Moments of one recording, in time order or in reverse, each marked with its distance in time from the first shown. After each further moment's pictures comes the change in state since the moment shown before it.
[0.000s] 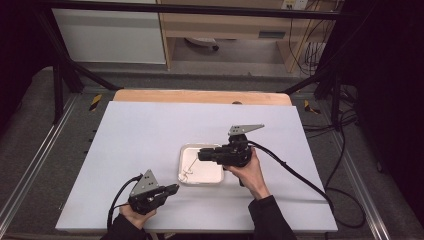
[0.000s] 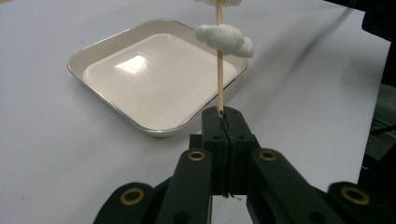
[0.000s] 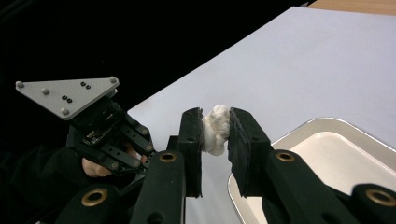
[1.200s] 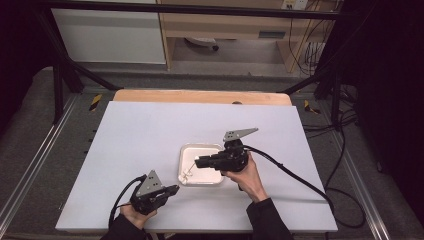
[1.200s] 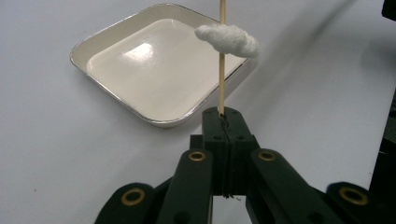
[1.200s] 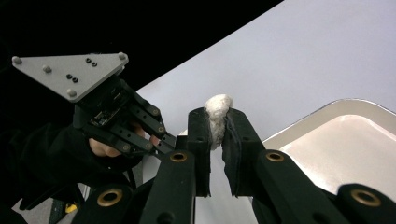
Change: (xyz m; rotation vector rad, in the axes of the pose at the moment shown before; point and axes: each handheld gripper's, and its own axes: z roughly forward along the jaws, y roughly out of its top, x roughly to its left) left arm -0.003 0.003 0.003 0.069 0.039 0.040; right arm 0.003 -0.010 0.009 0.072 0.043 -0.012
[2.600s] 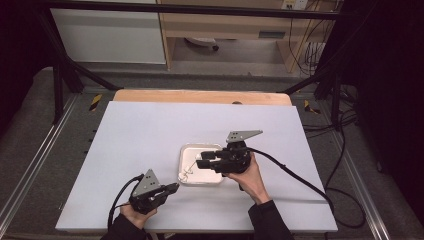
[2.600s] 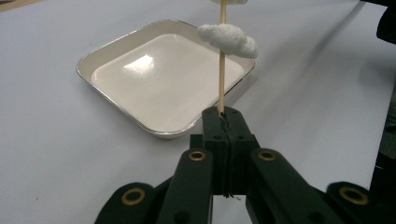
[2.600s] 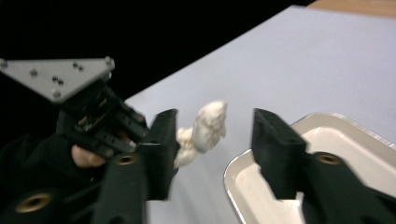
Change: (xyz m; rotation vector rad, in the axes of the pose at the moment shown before) left arm 0.001 -0.001 -0.001 -0.058 -0.004 -0.021; right arm 0.003 -0.003 -0.007 -0.068 -0.067 -0.037
